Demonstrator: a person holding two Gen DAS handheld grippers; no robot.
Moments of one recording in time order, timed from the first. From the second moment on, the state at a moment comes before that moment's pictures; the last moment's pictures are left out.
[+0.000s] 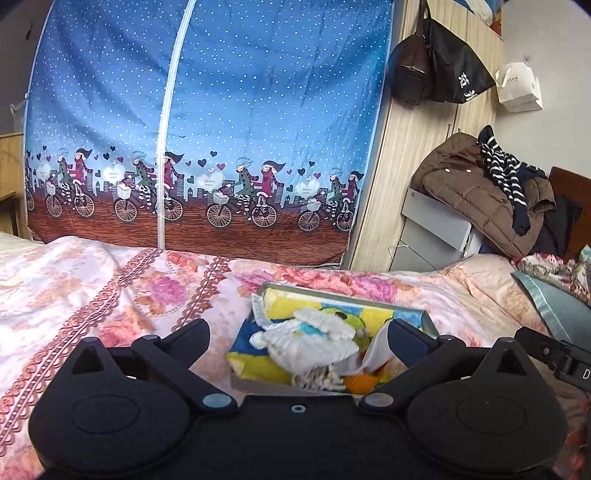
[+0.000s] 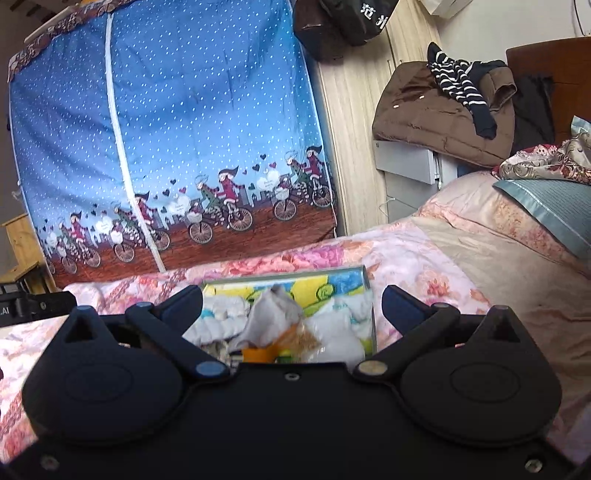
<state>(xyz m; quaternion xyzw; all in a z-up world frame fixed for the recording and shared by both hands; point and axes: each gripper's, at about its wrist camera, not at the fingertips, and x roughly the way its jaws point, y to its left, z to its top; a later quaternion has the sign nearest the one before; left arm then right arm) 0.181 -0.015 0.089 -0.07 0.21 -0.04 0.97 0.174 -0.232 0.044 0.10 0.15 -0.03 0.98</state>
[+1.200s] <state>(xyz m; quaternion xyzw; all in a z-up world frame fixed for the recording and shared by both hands) 0.098 -0.002 0.030 0.00 0.23 -0.04 0.97 0.131 -0.217 0.019 0.09 0.23 -0.07 0.97</state>
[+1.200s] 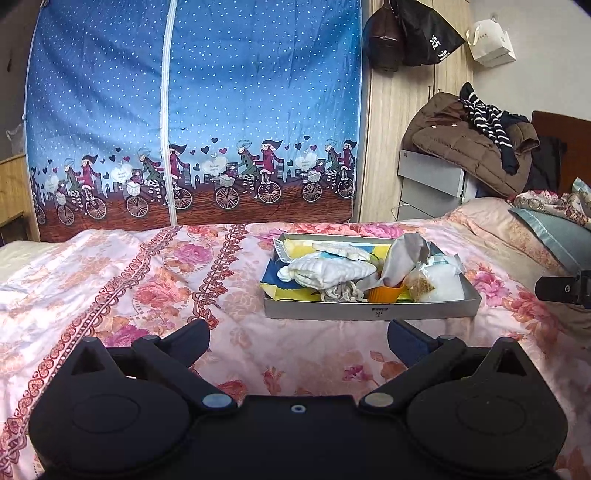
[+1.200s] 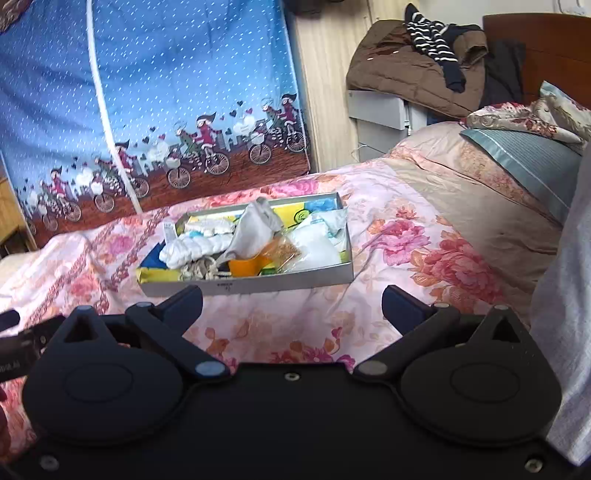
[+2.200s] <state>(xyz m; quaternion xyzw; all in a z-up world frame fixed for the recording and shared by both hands) 0.119 0.011 0.004 -0.02 0.27 0.03 0.96 0.158 -0.187 -0.010 0.07 0.30 -0.05 0.95</state>
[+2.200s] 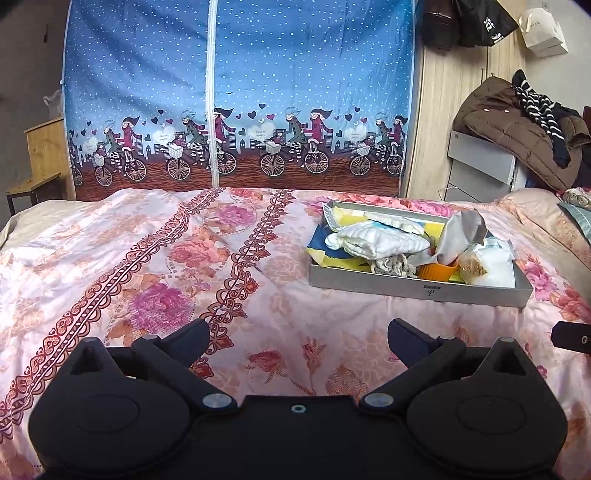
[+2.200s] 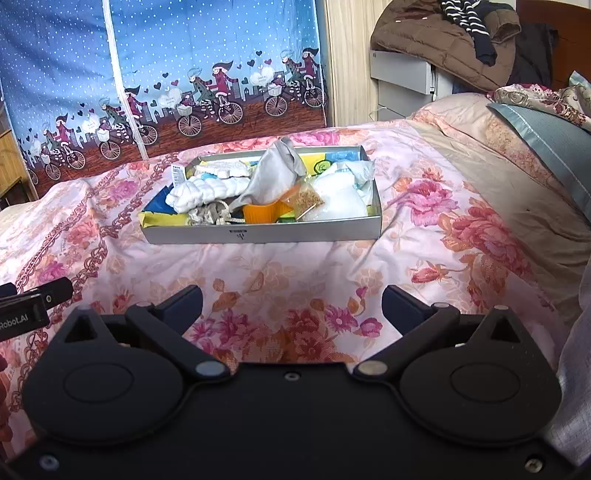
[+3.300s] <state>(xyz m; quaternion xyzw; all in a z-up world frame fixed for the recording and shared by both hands) 0.117 0.003 -0.003 -0.01 0.28 0.02 0.96 0.160 -0.186 -0.014 0.06 0.31 -0.04 0.95</state>
